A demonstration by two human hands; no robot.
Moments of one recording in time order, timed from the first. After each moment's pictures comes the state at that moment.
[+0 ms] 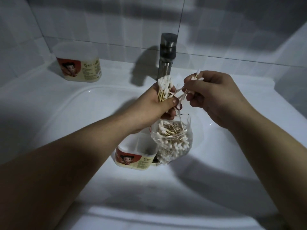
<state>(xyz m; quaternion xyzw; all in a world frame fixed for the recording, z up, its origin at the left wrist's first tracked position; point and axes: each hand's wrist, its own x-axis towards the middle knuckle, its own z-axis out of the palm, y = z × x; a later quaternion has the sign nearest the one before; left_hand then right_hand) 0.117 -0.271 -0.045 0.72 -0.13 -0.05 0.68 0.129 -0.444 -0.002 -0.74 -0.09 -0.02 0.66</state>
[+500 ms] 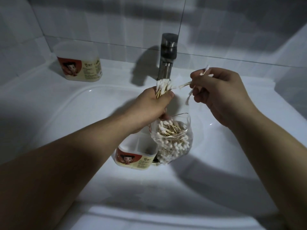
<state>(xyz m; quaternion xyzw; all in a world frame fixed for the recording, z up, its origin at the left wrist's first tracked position) 0.123 -0.272 -0.049 0.75 -0.04 -0.02 0.66 0.132 -0.447 -0.001 -0.71 -0.08 -0.07 0.69</state>
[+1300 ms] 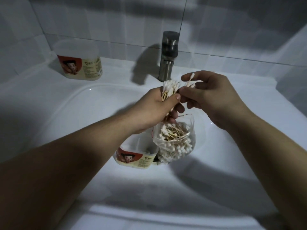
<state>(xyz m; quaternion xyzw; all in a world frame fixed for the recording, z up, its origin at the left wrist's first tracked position) 0.110 -0.278 -0.044 0.73 -0.11 -0.05 0.67 0.126 -0.438 -0.009 -0.77 -0.11 -0.03 0.63</state>
